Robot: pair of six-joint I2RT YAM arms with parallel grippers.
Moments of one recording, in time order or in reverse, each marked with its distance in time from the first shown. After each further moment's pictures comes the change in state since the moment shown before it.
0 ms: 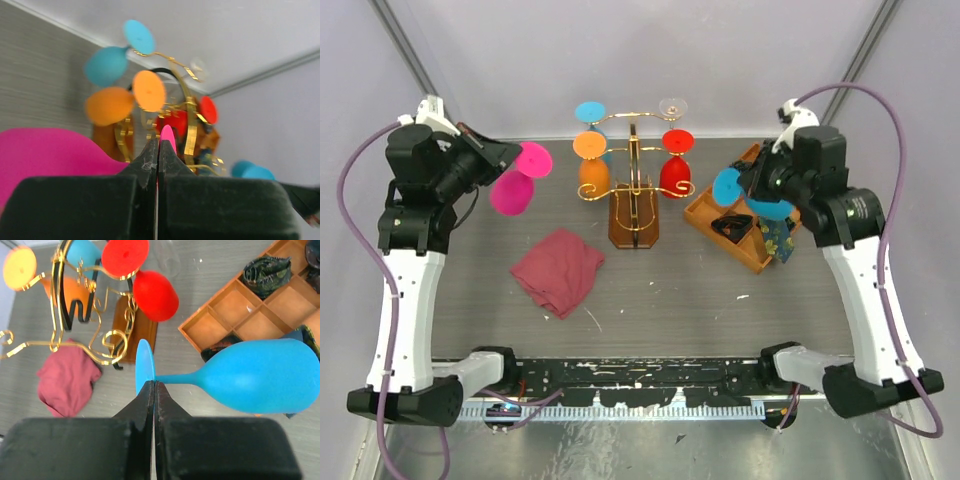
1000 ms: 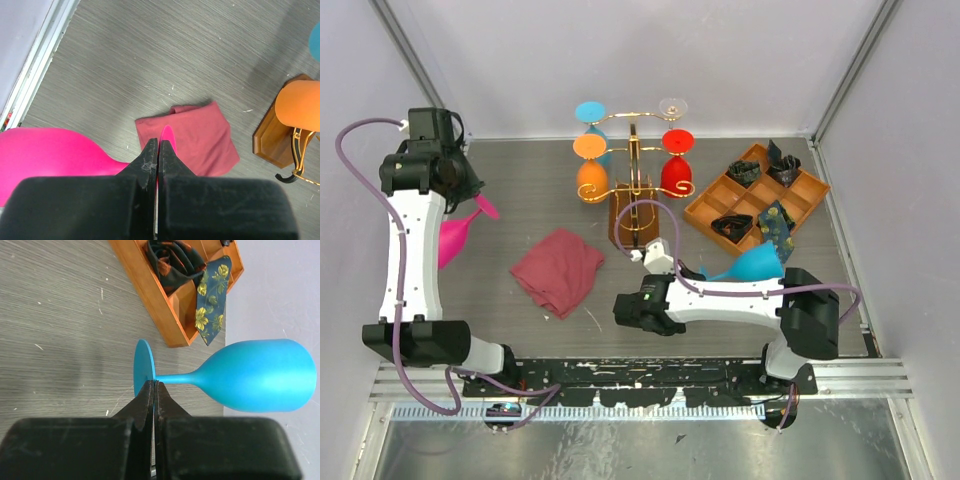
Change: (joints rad) left arm 0.093 0.317 0.306 -0.683 -0.520 0.364; right arm 1.112 0.425 -0.457 -0.477 1.253 0.681
